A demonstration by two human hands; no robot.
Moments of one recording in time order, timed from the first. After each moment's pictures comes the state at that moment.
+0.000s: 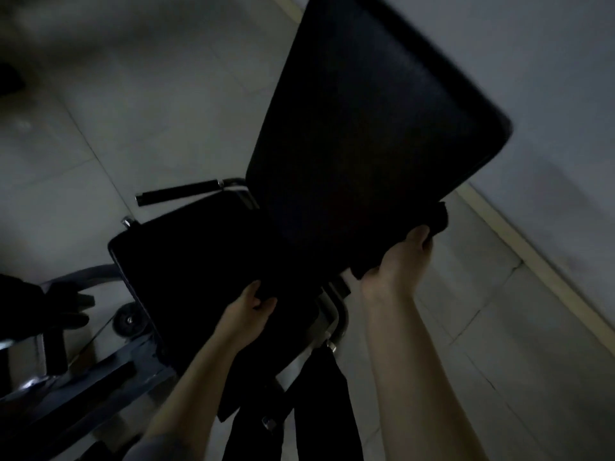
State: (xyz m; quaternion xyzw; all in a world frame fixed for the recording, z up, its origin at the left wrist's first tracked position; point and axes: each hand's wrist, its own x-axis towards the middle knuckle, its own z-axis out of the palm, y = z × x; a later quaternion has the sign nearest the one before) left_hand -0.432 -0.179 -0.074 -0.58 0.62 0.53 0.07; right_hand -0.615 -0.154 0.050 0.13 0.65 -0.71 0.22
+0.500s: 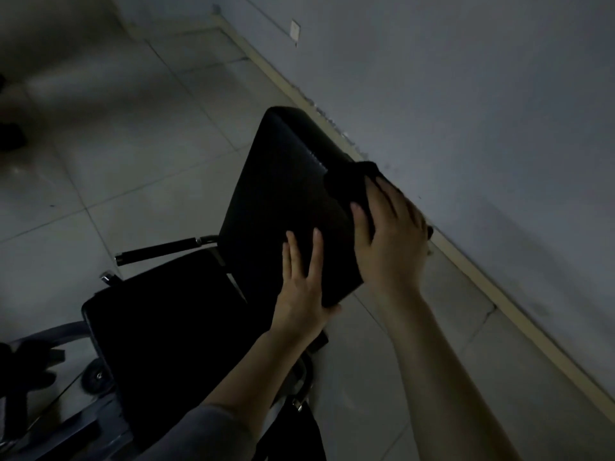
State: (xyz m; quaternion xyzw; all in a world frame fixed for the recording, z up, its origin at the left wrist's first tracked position) left_hand -0.602 -0.196 0.063 -0.43 0.82 0.36 -0.13; right_hand -0.717 -0.188 0.143 -0.51 0.82 -0.23 -0.12
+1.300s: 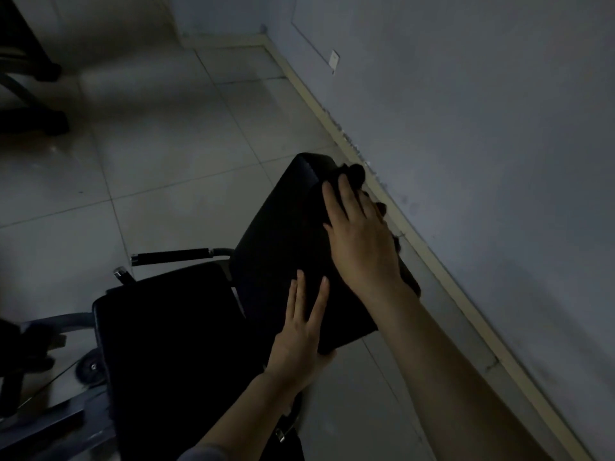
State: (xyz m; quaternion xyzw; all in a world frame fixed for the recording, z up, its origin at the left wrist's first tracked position) left_hand -0.597 -0.198 0.057 -0.42 0.84 0.33 -0.09; right_hand -0.719 -0.264 0.165 -0.68 0.73 -0.04 -0.06
